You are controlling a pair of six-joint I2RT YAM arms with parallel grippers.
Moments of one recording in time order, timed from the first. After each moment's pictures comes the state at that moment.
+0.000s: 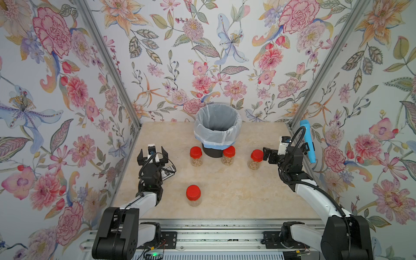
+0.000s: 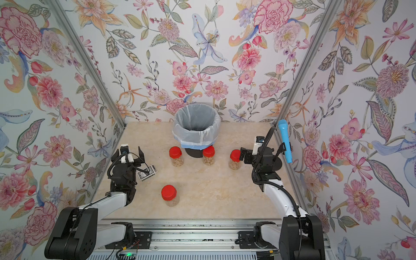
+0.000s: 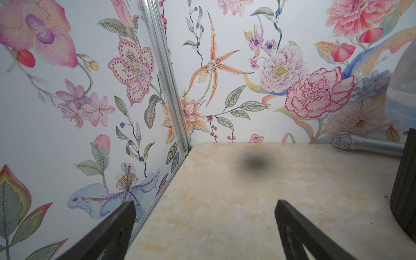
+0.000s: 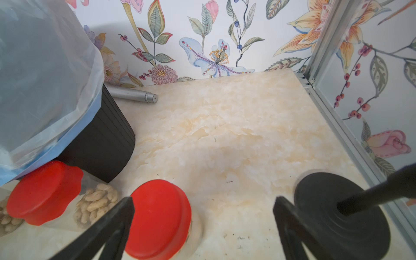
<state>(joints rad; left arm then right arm) -0.08 1.23 0.38 0.90 -0.35 0.16 0.08 1.18 0.69 0.11 -0.02 0.15</state>
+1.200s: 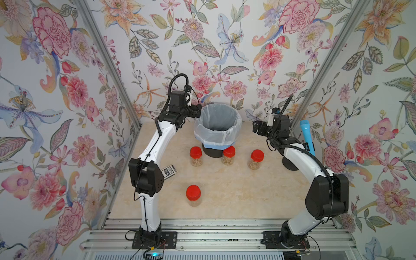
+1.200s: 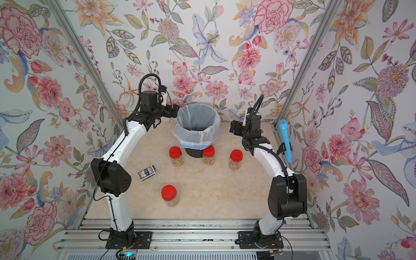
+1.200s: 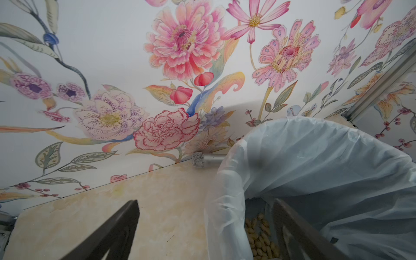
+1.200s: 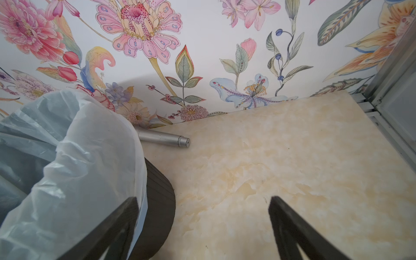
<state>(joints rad) -0.29 2.06 2.19 -0.53 0.08 -0.01 0.18 1.64 1.34 -0.11 -0.01 0.32</state>
